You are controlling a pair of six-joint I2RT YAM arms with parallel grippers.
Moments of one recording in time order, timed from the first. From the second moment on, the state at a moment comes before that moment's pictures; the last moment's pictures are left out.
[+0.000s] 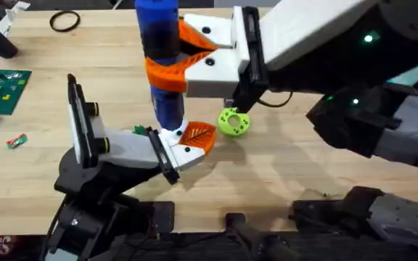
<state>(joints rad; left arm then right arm) -0.29 0.01 0.01 -0.07 0.79 -0.12 0.75 1.24 0.75 0.79 -0.78 0.19</state>
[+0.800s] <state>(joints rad) -0.29 0.01 0.01 -0.07 0.79 -0.12 0.68 1.20 0.74 0.77 -0.82 0.33</state>
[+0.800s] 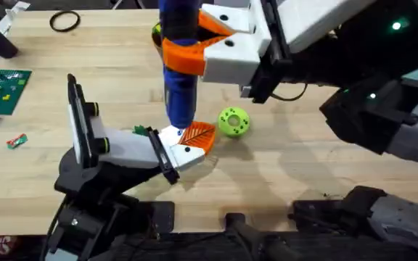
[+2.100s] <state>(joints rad) -0.29 0.01 0.01 -0.07 0.79 -0.12 0.71 1.23 0.74 0.76 -0.80 0.28</state>
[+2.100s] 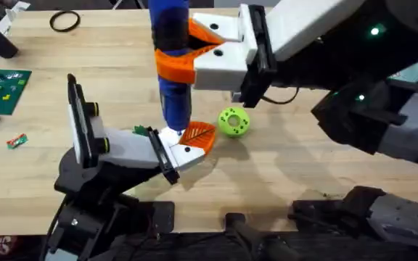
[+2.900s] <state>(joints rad) -0.29 0.01 0.01 -0.07 0.79 -0.12 0.71 1.26 0.74 0.77 -0.80 0.25</state>
